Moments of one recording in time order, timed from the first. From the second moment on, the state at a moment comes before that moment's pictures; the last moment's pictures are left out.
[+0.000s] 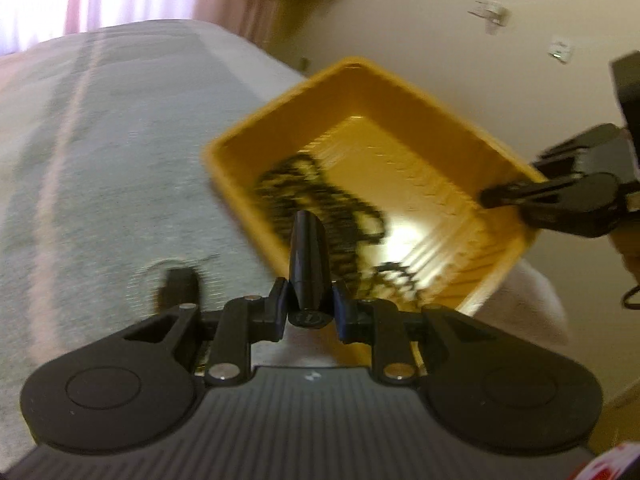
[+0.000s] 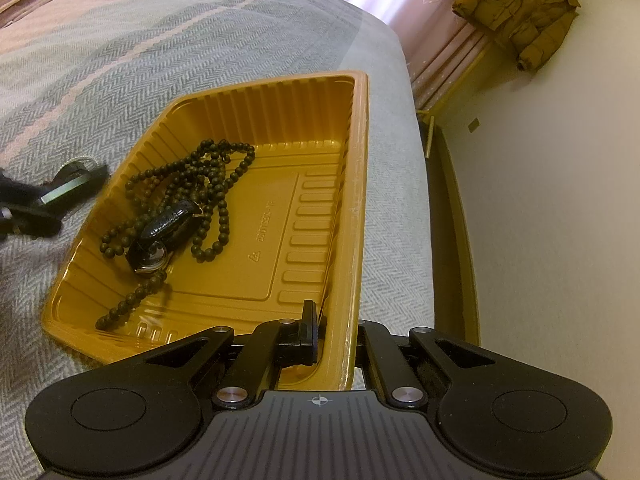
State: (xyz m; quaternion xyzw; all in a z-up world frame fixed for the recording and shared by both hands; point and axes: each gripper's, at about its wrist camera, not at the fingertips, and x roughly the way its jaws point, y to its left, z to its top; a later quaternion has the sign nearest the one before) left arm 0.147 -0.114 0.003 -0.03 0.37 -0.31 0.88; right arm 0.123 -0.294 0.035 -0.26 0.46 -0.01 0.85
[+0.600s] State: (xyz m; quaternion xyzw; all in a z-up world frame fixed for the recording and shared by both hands) left arm 0.145 -0.107 0.008 -0.03 0.35 -0.29 0.89; right arm 0.124 -0.295 0.036 -0.26 0.46 -0.01 0.85
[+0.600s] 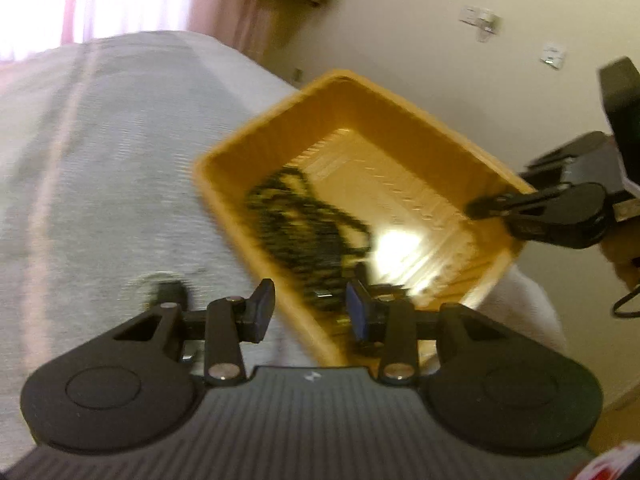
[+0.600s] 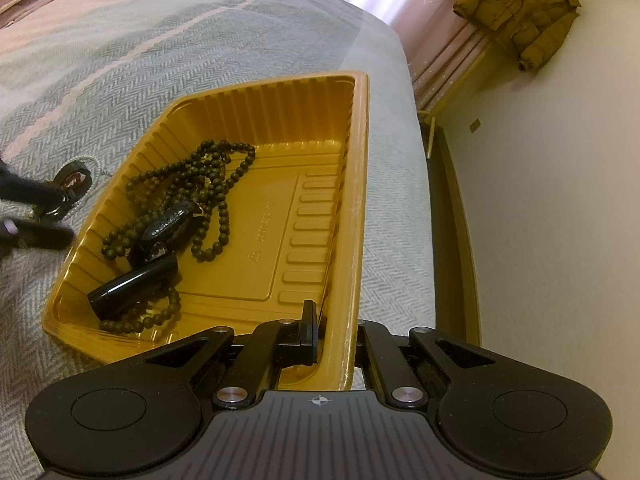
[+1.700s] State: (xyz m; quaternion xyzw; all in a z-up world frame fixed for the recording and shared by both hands) left arm 0.131 -0.067 -0.061 0.01 0.38 -0.22 0.90; right arm 0.124 -0.297 0.033 -0.26 0.46 -0.01 0.85
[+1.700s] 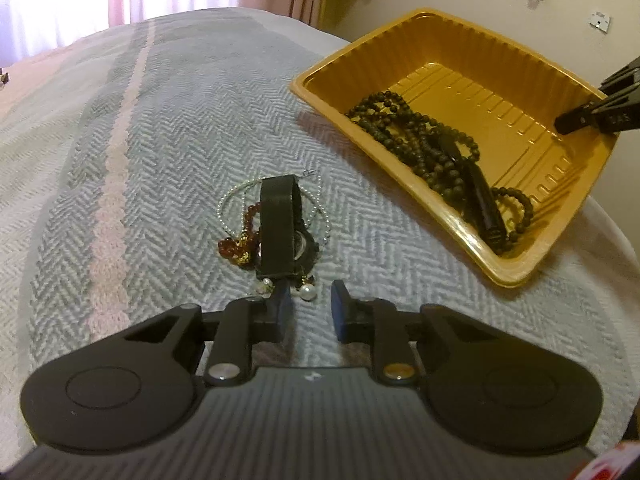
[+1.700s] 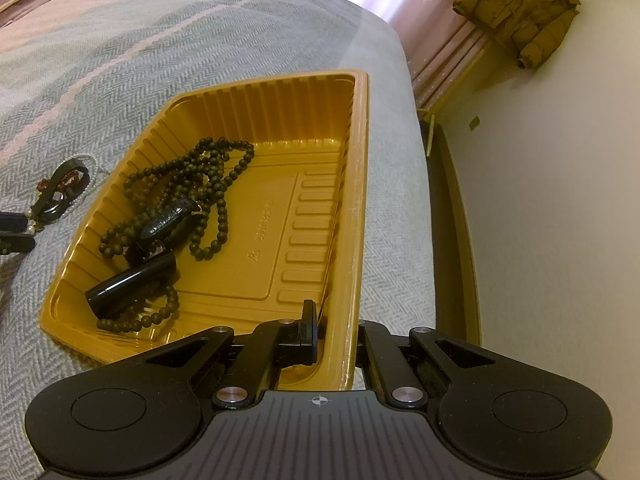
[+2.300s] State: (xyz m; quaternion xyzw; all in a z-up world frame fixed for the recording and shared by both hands) left arm 0.119 -0.086 -0.019 -0.01 0.34 -0.27 0.90; right arm 0.123 -0.297 0.032 -0.26 0.46 -0.01 0.85
